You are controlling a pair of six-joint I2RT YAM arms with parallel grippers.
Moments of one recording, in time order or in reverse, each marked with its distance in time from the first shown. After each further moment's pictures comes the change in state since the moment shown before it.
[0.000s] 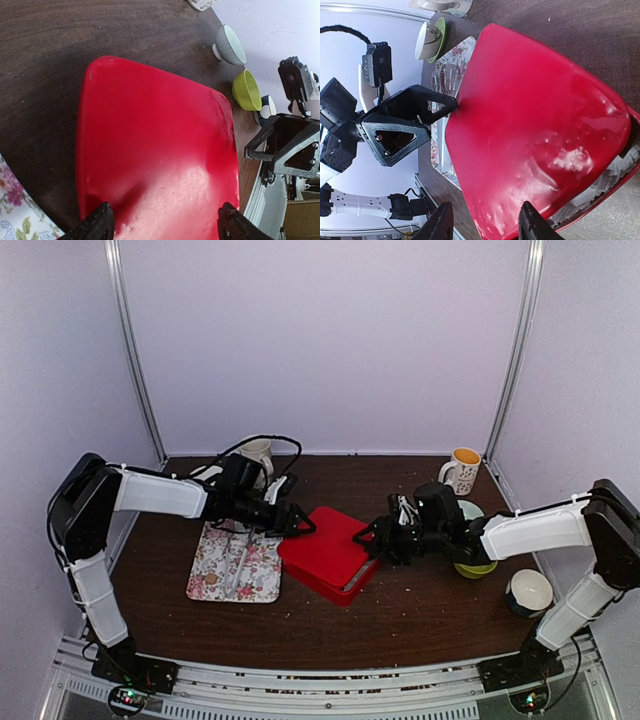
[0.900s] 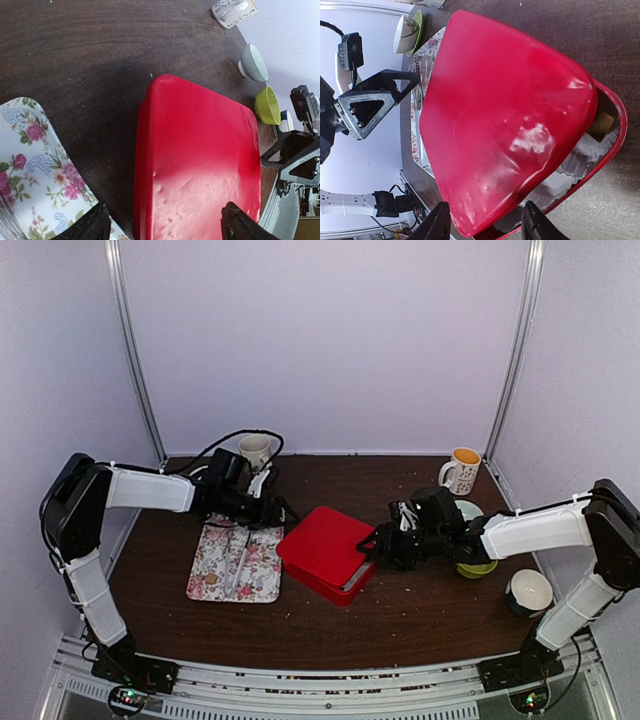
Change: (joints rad) left arm 0.078 -0.034 -0.015 -0.047 -0.065 0.053; right arm 0.000 -0.002 0.007 -0.116 0.012 -0.044
